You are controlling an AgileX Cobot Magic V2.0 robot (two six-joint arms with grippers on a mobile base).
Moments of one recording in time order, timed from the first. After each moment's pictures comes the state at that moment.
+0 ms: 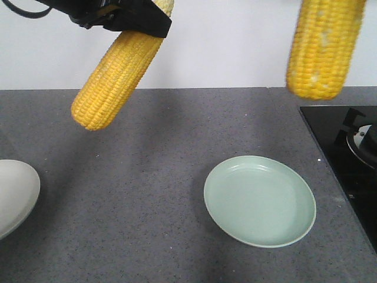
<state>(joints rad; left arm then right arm) -0.38 1.67 -2.09 -0.58 1.27 0.34 0.14 1.41 -2.10 0.57 1.30 -0.36</state>
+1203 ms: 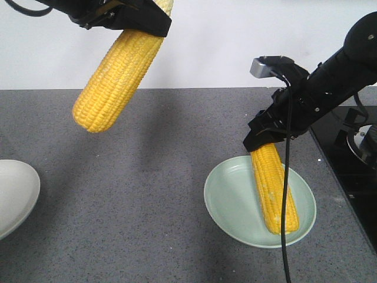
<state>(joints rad) -0.38 1.67 -2.09 -0.58 1.27 0.29 0.14 1.75 -1.53 0.51 1.22 -0.52</state>
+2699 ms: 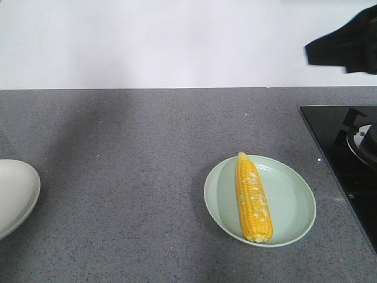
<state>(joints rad) -0.35 1.45 -2.02 0.25 1.28 0.07 0.14 1.17 -1.53 0.54 1.14 -0.47</state>
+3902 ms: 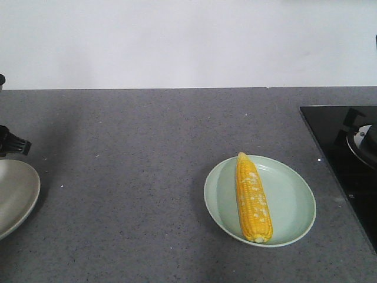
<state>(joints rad) -0.06 1.44 -1.17 0.28 0.88 -0.07 0.14 0.98 -1.53 0.48 1.22 -0.49</state>
